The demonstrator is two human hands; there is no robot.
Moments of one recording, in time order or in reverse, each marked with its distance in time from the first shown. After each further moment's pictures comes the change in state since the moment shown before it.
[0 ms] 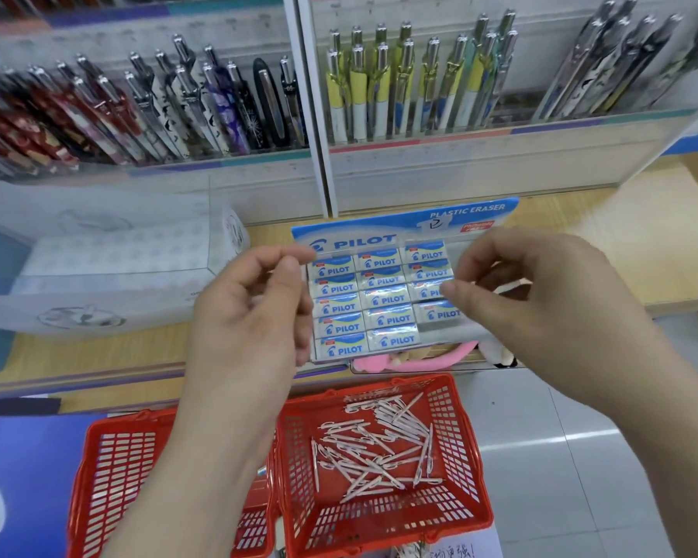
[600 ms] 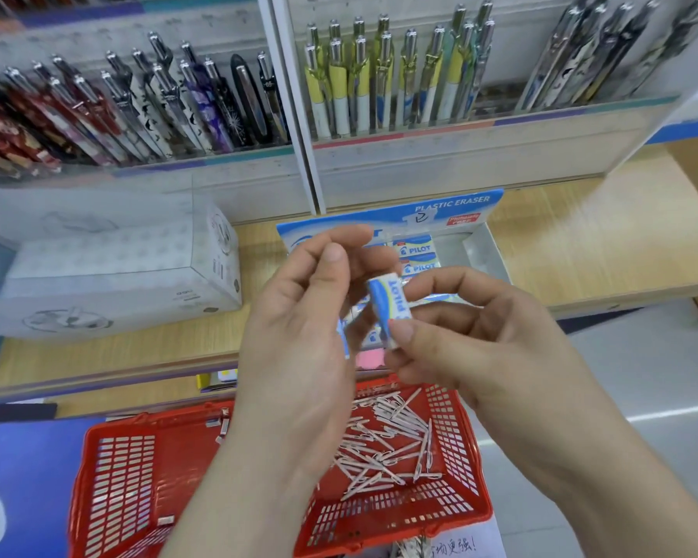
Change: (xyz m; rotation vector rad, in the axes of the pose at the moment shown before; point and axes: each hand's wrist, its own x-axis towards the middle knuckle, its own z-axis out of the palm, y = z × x) left_hand -0.023 0.008 0.035 -0.433 -0.235 -0.132; right_hand -0.036 -0.021 0.022 0.995 -0.185 0.322
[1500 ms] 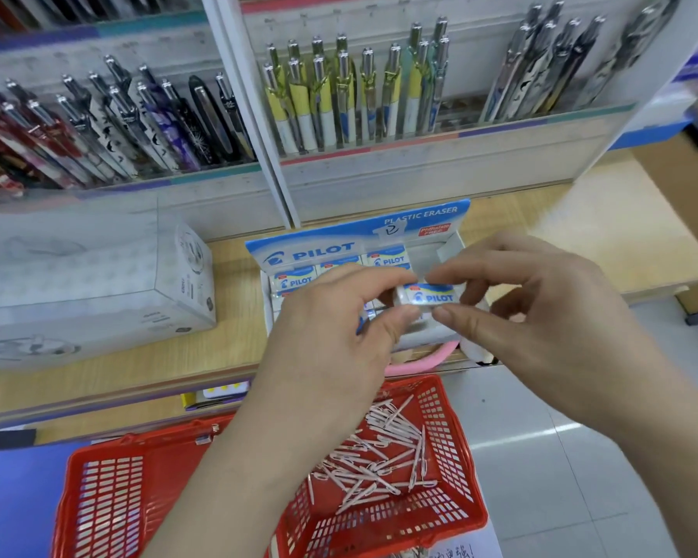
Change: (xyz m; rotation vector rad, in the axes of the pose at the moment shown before) left_hand 0.016 -0.006 0.007 1.107 -0.271 0.437; right_hand 0.018 -0.013 -0.060 -0.926 0.106 -0.440
